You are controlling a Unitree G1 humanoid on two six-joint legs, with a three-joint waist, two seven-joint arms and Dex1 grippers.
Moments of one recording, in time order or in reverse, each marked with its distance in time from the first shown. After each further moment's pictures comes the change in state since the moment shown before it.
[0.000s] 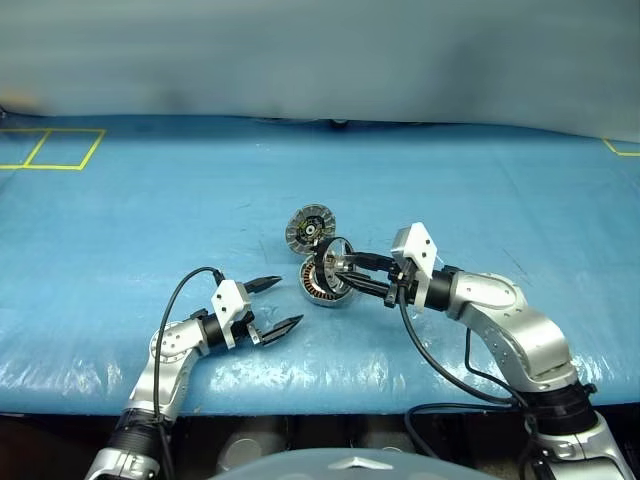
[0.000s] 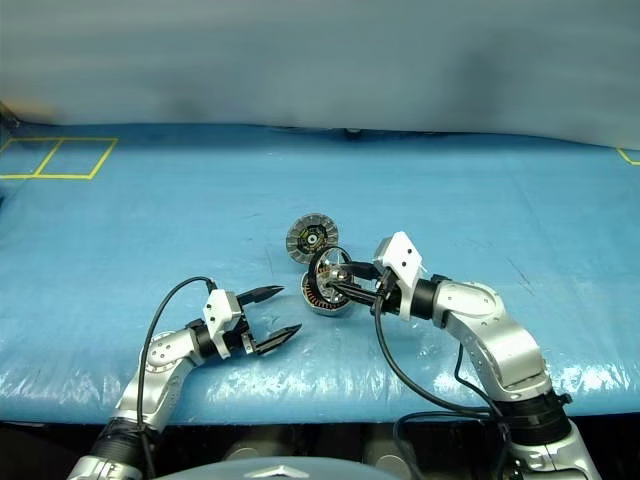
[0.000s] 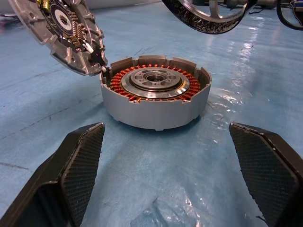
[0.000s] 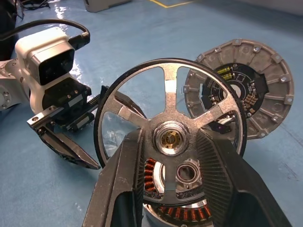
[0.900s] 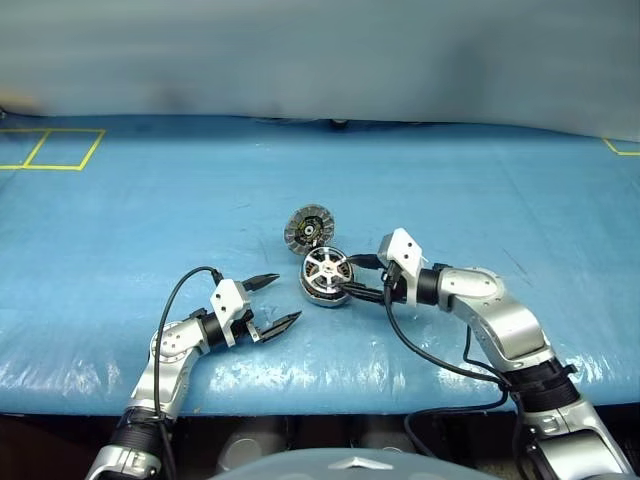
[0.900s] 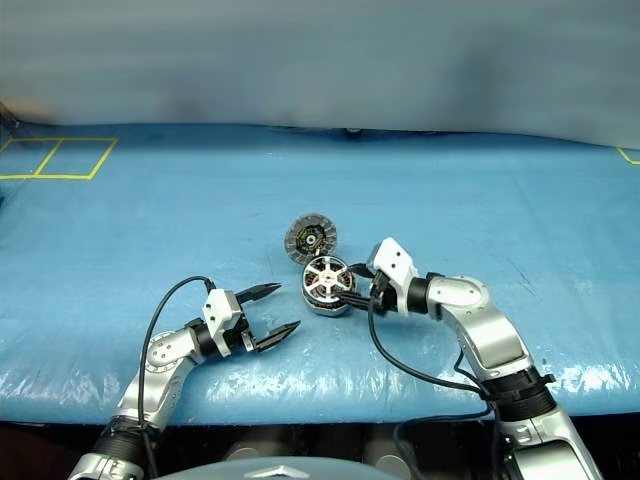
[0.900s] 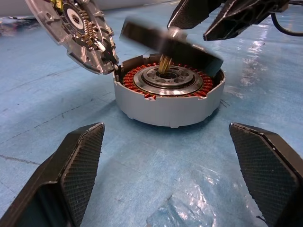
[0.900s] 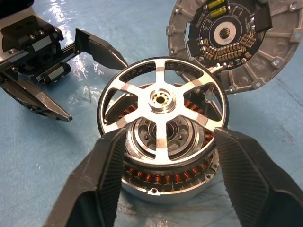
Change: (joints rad) left arm -0.009 -0.005 0.000 0.033 0.009 -0.042 0.029; right arm -0.063 -0.007 0.063 0.189 -0.133 -0.085 0.060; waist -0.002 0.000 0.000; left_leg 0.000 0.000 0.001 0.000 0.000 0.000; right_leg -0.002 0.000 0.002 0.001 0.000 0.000
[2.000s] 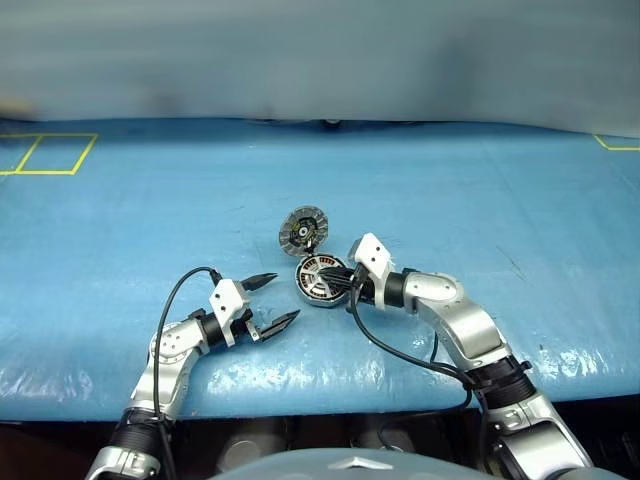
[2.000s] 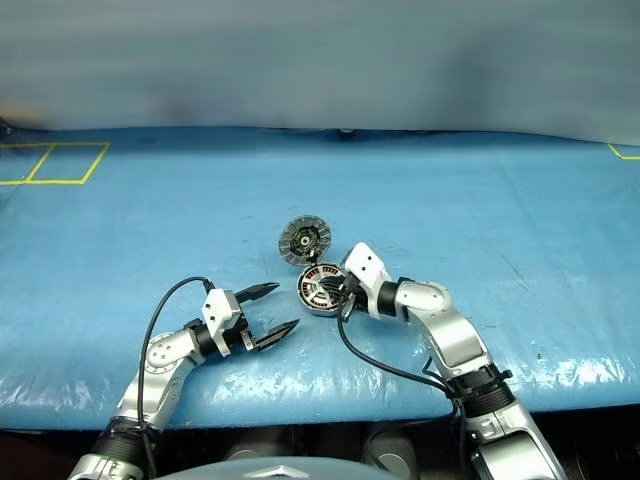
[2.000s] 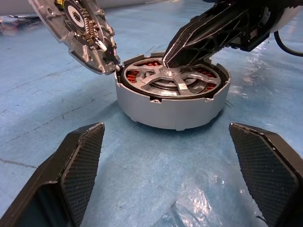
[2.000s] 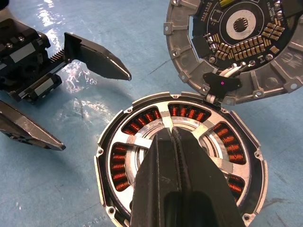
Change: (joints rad) left arm 0.004 0.002 0.000 0.001 0.007 -0.002 0.035; right arm -0.024 0.159 0.081 0.082 -0.095 -0.007 -0.116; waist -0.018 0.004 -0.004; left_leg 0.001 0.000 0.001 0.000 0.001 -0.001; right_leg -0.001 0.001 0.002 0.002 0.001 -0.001
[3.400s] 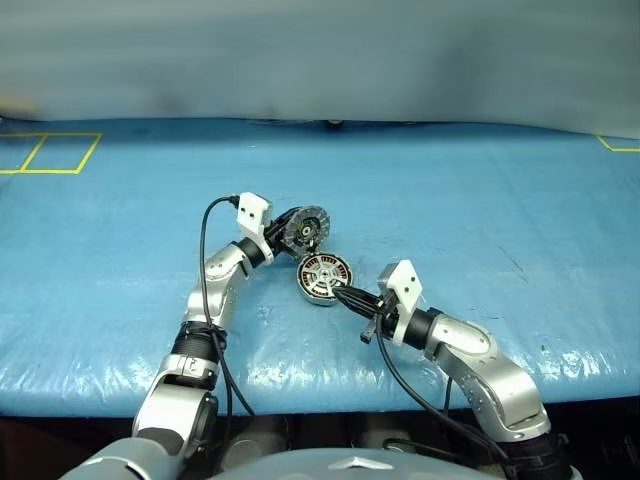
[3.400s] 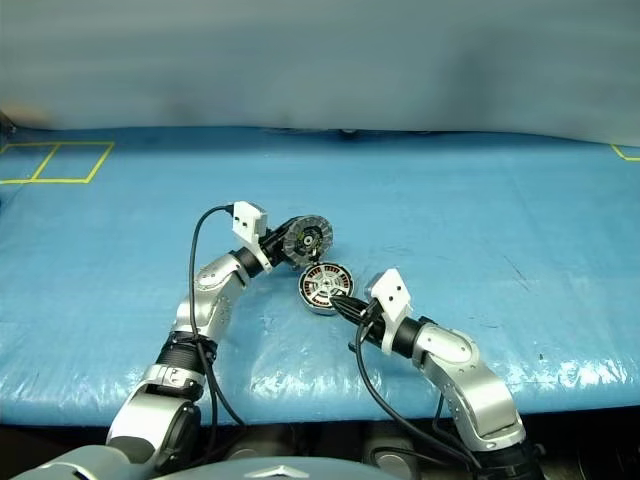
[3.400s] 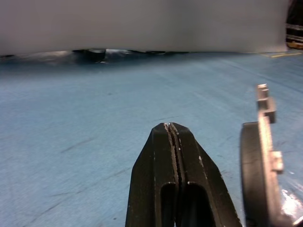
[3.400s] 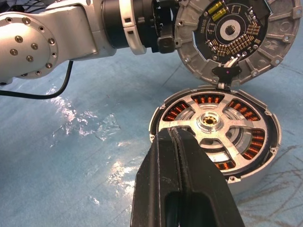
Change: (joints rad) left arm -0.448 -0.232 0.105 0.183 -0.074 0.344 0.191; right arm 0.351 -0.003 -0.132 -0.366 0.152 0.068 -0.125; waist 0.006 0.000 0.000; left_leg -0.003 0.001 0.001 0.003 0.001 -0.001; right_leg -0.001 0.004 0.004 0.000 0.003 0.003
